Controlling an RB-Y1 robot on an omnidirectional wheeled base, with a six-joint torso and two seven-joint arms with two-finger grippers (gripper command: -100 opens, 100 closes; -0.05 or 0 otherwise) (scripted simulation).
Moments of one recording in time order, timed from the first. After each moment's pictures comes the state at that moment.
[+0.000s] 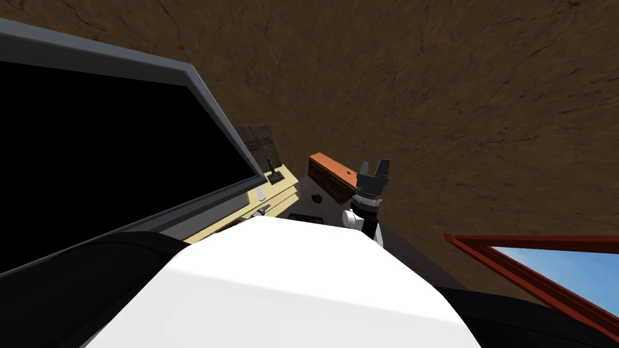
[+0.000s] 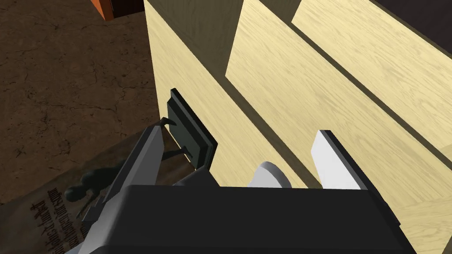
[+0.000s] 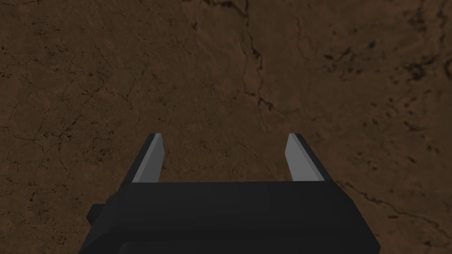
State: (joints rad) left arm 0.75 0.89 -0.37 -1.75 0.50 -0.18 -0.08; right arm 0.45 -0.03 0.07 -2.32 0.08 -0.58 0.04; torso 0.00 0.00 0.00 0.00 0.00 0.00
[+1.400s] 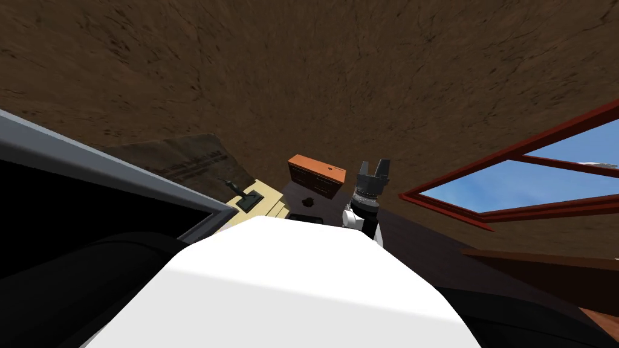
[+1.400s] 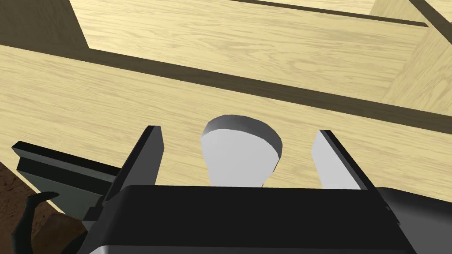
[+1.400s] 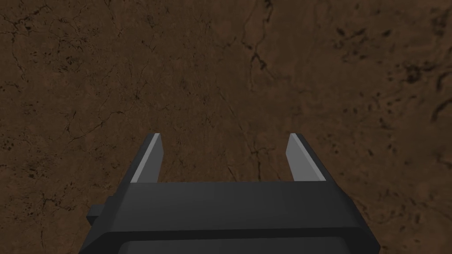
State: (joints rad) left arm 0.80 1.11 -0.55 -1.43 0.85 -0.01 -0.23; right arm 0.45 -0.03 0.07 -2.32 0.08 -0.58 0.04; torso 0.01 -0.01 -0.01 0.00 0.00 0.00
